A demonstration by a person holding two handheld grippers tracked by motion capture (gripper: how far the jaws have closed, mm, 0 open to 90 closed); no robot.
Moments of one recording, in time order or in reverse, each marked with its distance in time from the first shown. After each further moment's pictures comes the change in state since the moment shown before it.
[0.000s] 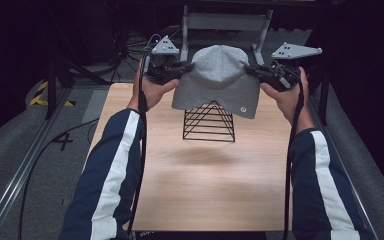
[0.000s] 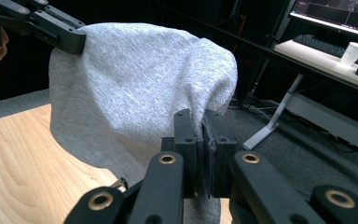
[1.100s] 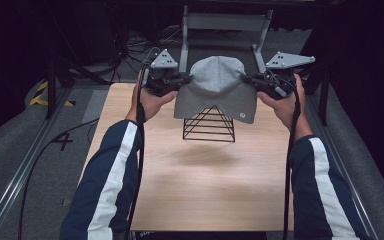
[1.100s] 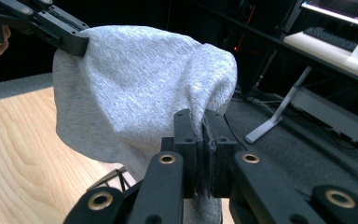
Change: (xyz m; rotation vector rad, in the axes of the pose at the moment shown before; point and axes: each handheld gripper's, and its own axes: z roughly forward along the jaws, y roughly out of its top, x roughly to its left) left arm -0.011 -0.030 0.005 0.036 -0.013 -0.013; right arm 0.015 -0.013 0.003 0.047 0.018 -0.034
